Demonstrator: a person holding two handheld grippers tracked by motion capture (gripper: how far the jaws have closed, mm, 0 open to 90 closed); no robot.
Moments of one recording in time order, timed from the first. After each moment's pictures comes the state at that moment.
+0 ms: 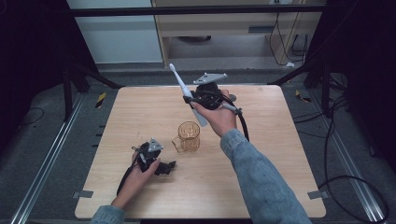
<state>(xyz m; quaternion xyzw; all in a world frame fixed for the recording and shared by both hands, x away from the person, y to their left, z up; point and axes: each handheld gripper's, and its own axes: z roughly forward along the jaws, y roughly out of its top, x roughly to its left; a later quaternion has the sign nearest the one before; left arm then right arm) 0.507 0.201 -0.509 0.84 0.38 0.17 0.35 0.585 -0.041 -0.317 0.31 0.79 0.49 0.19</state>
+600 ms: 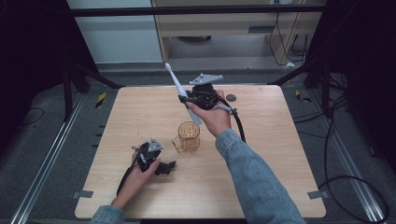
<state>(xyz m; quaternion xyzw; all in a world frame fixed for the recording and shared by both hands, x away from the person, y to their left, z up) 0.507 0.201 -0.509 0.84 0.38 0.17 0.35 0.593 -0.029 -0.326 0.30 0.78 0.51 0.19</state>
